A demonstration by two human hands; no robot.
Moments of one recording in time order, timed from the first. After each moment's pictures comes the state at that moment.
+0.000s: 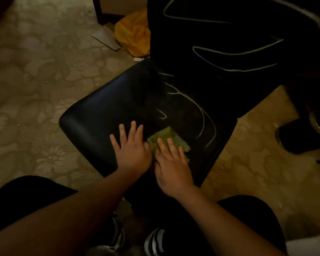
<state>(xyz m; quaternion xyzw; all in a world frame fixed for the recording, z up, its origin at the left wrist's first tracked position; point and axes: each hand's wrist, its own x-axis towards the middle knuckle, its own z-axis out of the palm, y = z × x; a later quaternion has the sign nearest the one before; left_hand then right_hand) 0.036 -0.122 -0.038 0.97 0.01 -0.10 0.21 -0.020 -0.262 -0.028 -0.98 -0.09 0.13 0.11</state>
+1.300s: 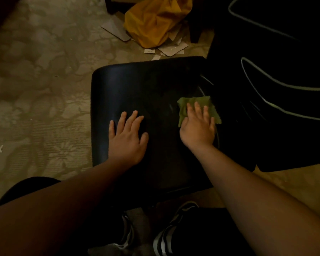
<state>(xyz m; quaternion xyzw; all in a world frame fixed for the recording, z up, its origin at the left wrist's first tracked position) 0.076 -0.073 -0.053 0.98 -0.03 -0.06 0.19 0.108 -0.285 -0.038 -0.98 0.14 0.08 0.10</state>
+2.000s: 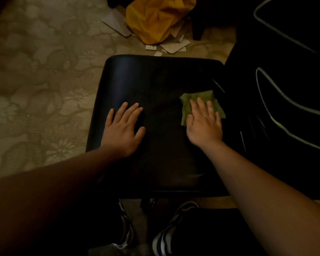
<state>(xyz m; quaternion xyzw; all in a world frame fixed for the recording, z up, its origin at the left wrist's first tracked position) 0.110 -0.043 -0.065 0.98 -0.10 -0.05 0.14 0.122 -0.304 -0.044 -0.99 0.08 0.09 0.09</state>
